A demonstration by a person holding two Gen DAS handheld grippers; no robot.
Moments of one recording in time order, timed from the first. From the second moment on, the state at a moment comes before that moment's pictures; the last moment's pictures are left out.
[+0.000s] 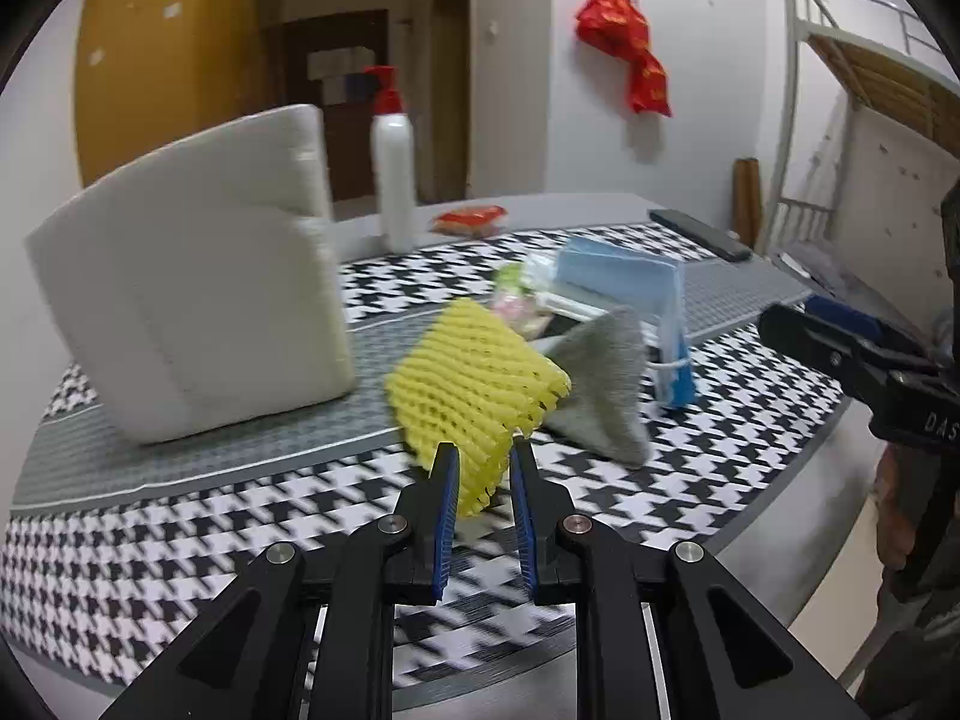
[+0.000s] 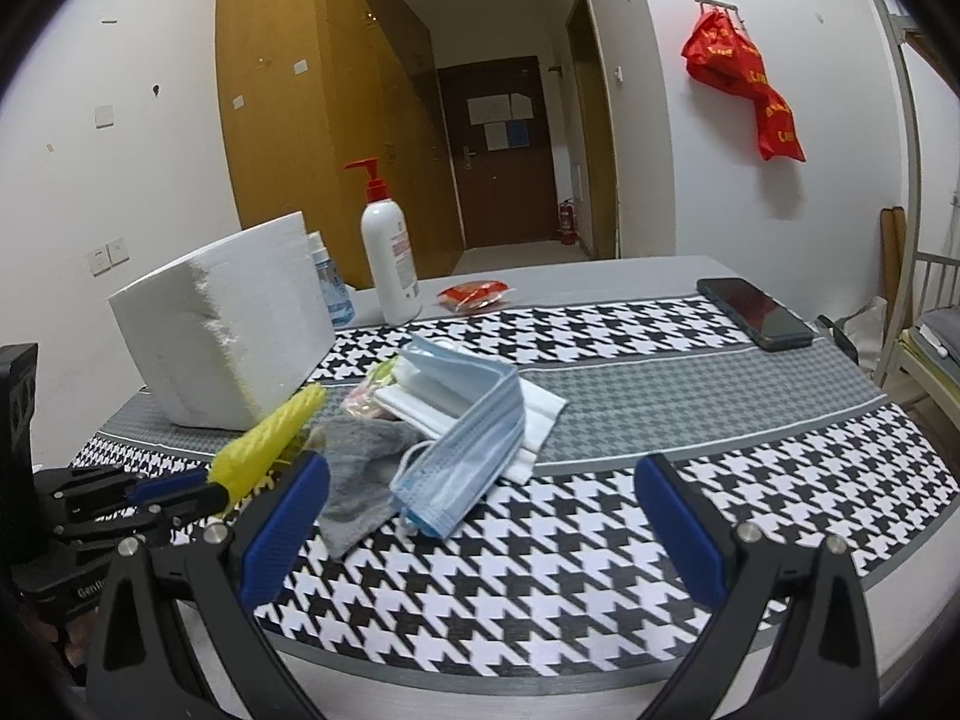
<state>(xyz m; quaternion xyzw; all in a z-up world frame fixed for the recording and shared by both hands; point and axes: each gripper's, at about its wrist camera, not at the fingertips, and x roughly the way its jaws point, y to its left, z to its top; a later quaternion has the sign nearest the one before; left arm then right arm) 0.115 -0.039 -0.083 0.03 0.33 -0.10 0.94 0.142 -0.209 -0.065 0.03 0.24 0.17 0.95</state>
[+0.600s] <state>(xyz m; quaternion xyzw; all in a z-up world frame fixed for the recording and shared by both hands) 0.080 0.034 -0.088 -0.01 0.33 -0.03 0.94 0.149 -0.150 -0.065 0.02 0.27 0.25 0.93</state>
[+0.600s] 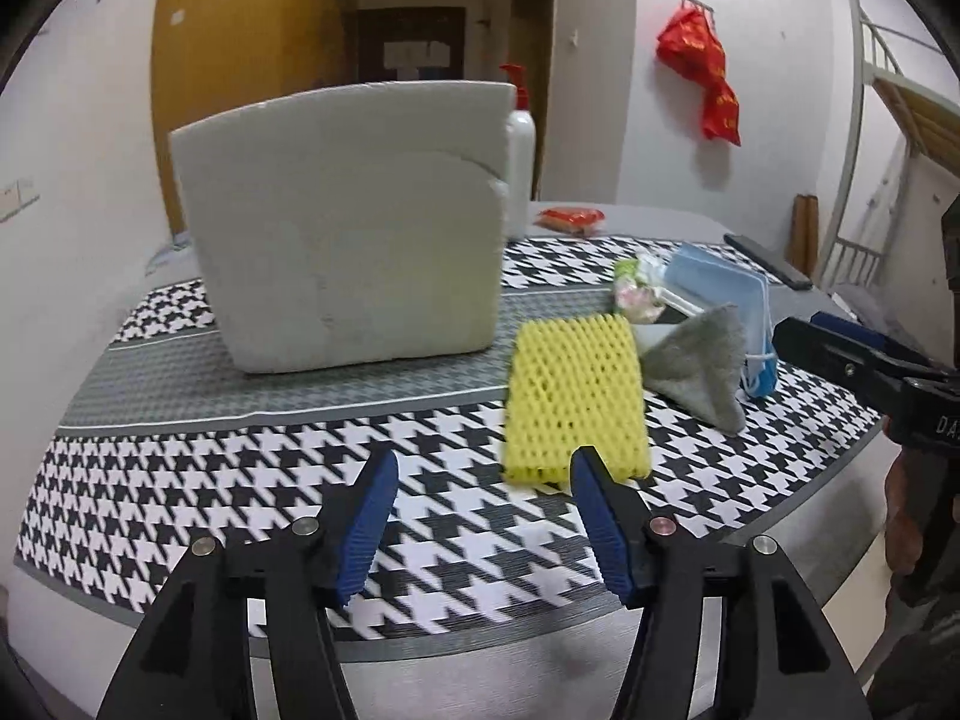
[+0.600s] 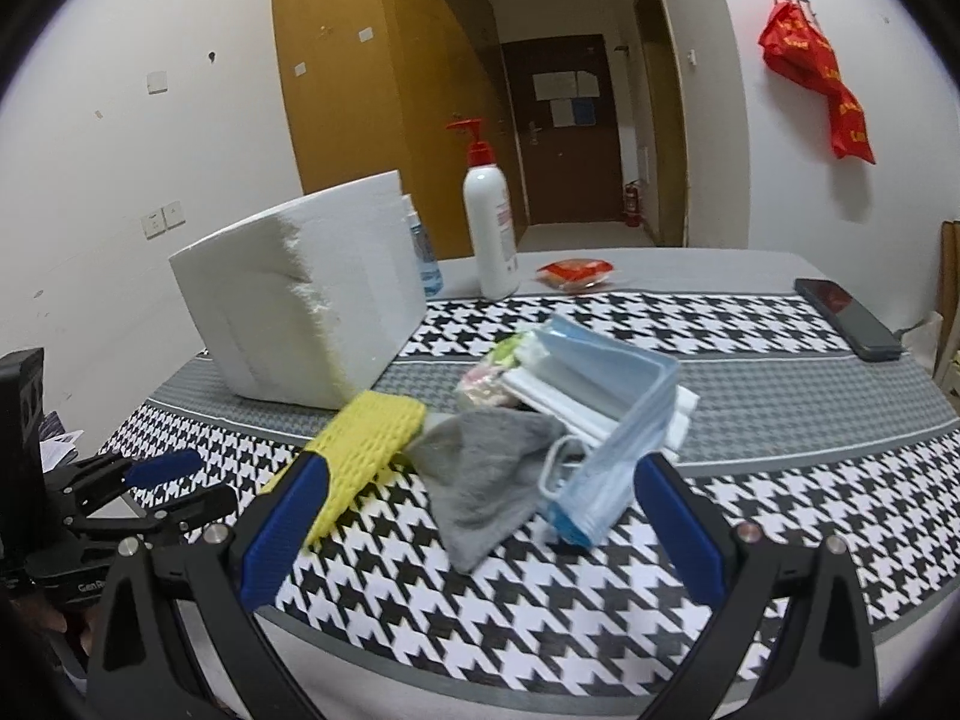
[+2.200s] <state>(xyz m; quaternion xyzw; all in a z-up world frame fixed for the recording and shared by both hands) 0.155 -0.012 -0.103 0.02 0.40 -0.08 0.91 0.188 -0.133 -0.103 0.00 0.38 0.25 0.89</state>
